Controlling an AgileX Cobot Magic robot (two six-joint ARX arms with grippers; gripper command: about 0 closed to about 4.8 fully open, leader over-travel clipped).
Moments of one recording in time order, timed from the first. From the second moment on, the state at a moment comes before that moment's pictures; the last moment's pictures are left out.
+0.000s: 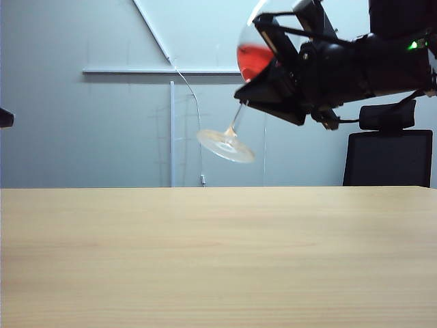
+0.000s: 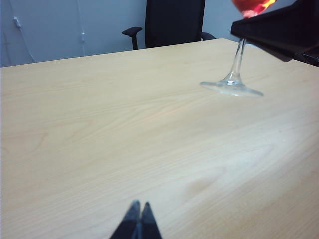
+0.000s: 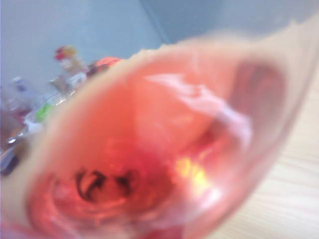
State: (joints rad) left arm -0.59 0.00 0.00 -0.07 -0.03 0.00; right arm 0.49 1.53 0.57 0.95 -0.29 0.48
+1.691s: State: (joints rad) left arm -0.60 0.00 0.00 -0.07 -0.03 0.00; right arm 0.58 1.59 1.05 0.10 -0.94 -0.27
